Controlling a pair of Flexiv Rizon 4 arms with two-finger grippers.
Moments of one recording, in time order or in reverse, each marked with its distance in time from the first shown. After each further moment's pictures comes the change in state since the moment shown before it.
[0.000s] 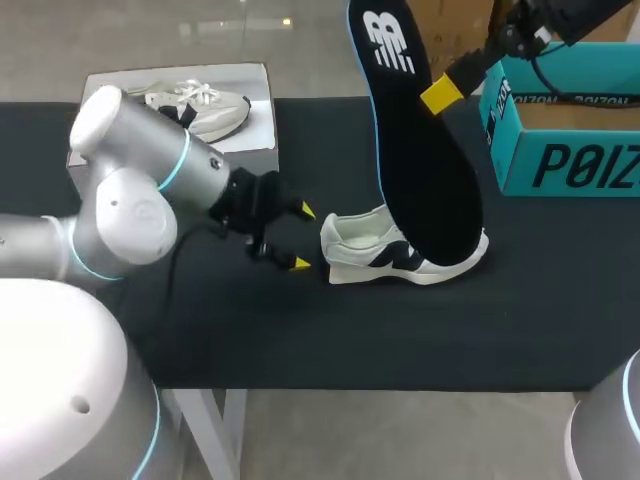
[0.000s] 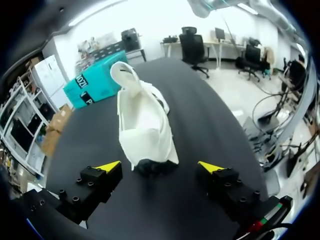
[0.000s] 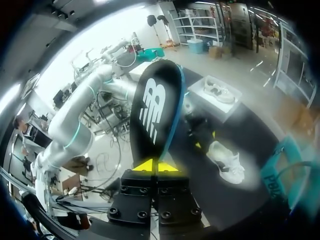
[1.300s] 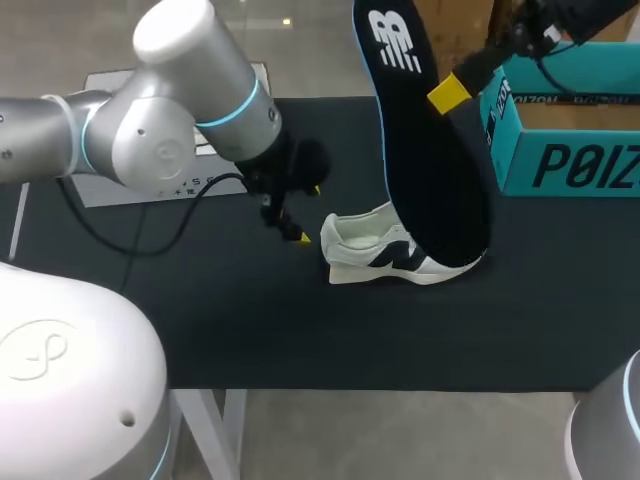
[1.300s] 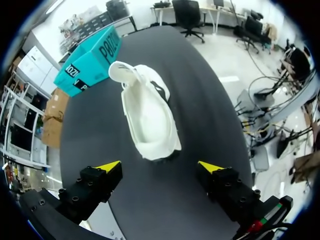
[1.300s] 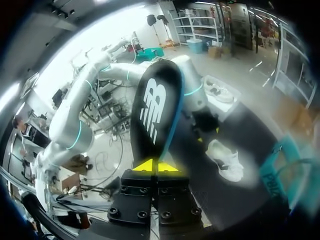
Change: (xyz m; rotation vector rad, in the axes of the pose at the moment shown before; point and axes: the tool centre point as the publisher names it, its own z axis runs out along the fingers) left arm -0.018 -0.031 -0.034 -0.346 0.054 0.056; right arm 0.010 -0.005 -0.012 0.010 -0.016 -0.001
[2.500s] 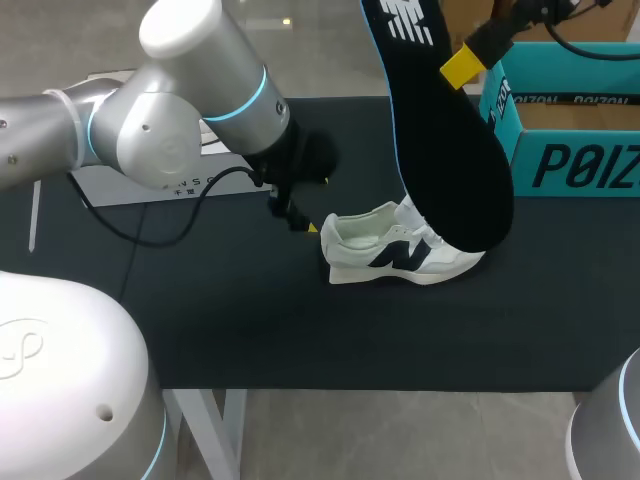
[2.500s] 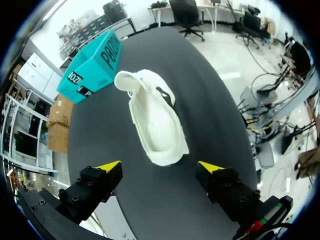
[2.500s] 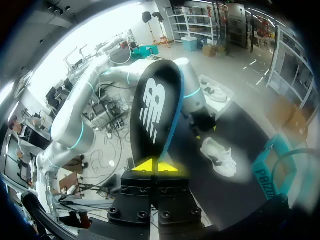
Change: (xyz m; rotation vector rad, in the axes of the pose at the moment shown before) left arm -0.017 -0.017 -0.009 0.001 -0.050 0.049; right arm 0.014 0.011 -0.024 0.029 -0.063 0.004
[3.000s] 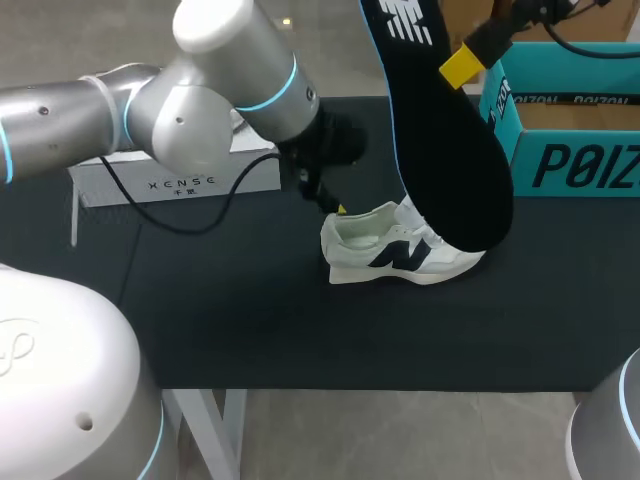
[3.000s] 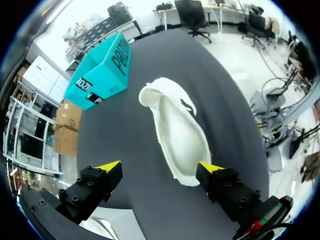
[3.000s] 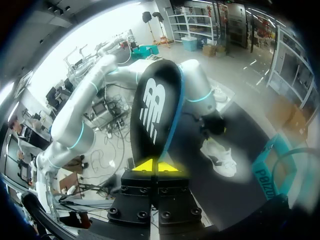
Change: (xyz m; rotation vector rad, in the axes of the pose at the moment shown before) left arm -0.043 -0.033 0.024 0.019 -0.054 -0.003; right arm 0.000 0.001 0.000 0.001 0.000 0.000
